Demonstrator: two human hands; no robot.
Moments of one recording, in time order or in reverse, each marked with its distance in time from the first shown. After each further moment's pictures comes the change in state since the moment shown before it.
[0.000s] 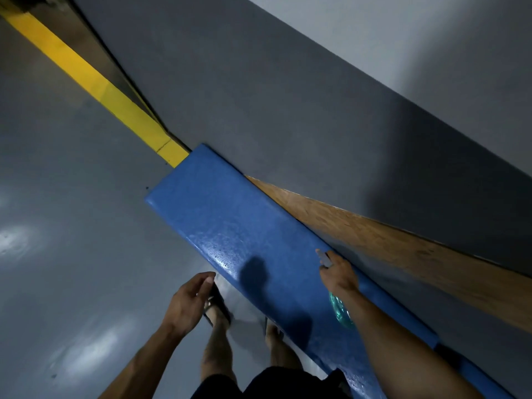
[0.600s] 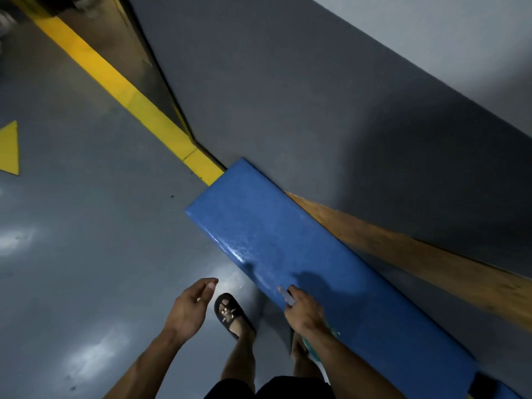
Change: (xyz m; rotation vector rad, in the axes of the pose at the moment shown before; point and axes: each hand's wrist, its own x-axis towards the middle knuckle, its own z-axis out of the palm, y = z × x) left_hand 0.045 -0.065 -0.148 -0.048 -0.024 -0.015; right_hand -0.084 -0.182 0.132 -0.142 -0.177 -0.164
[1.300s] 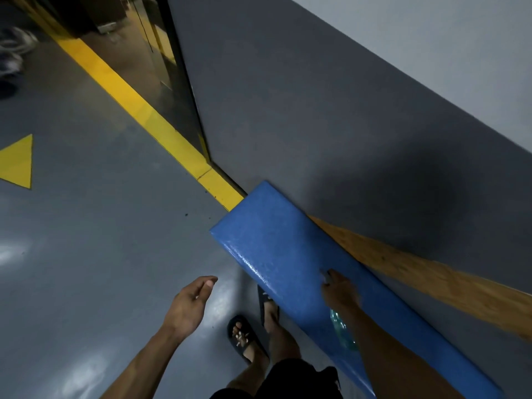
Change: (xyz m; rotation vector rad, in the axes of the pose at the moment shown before) left_hand 0.043 -0.027 -0.122 -0.047 0.023 0.078; right_hand 0.041 -0.082 -0.061 -0.026 0.121 0.131
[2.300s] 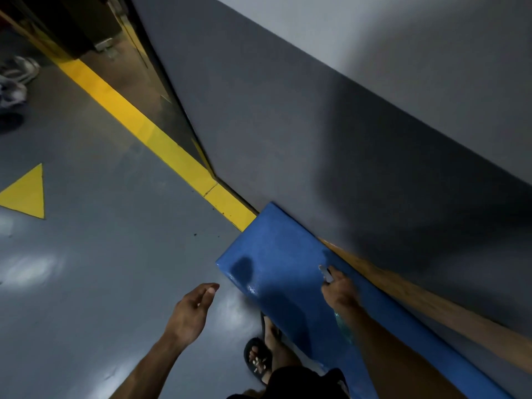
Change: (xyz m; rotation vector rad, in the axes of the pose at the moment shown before) left_hand 0.107 0.064 -0.030 0.115 -0.017 -0.038; right_hand 0.115 -0.054 -0.036 0.098 0.058 0.025
